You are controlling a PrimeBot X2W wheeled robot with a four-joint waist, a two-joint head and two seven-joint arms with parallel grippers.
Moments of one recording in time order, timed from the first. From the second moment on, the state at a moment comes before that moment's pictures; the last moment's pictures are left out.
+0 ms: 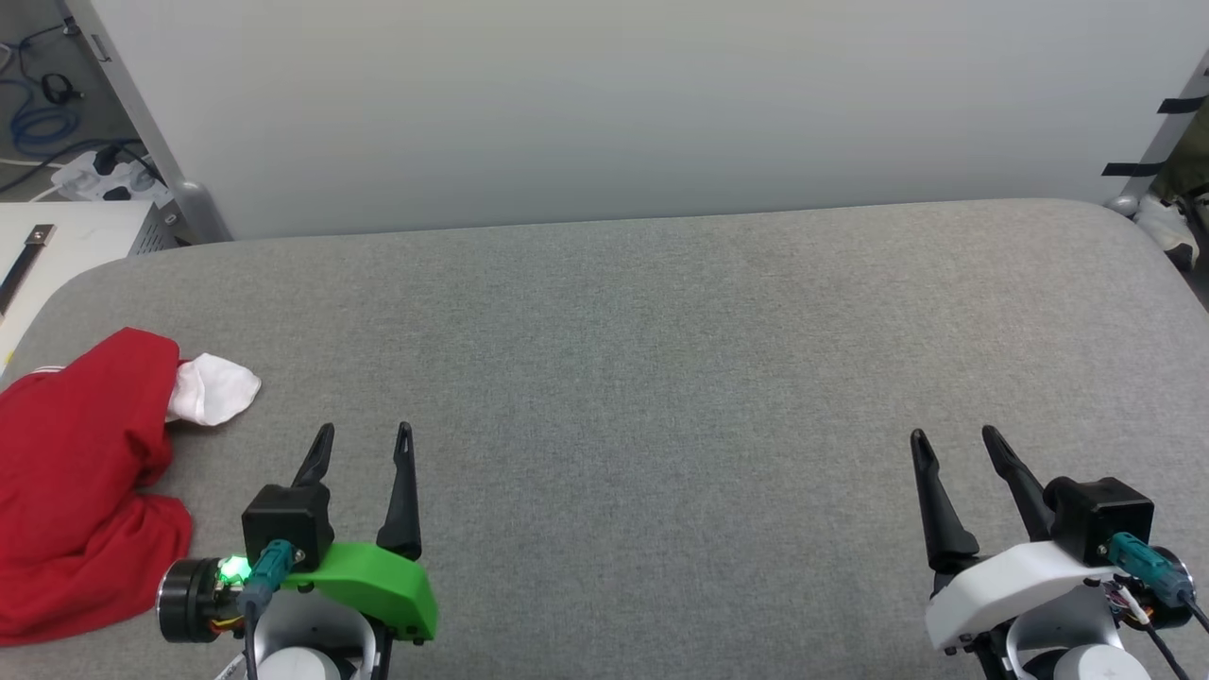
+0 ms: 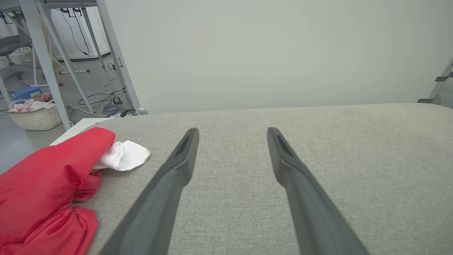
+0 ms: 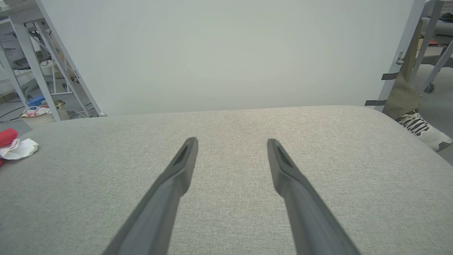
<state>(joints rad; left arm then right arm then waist) -0.01 0.06 -0.01 0.06 -0.05 -0.02 -0.08 0.02 -0.05 0.00 0.00 0.15 0.13 -0.04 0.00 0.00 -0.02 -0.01</state>
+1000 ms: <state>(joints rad) -0.04 0.06 0.05 0.12 -0.08 -0.05 -0.14 0.02 -0.05 0.00 -0.07 0.12 0.13 -0.02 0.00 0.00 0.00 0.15</state>
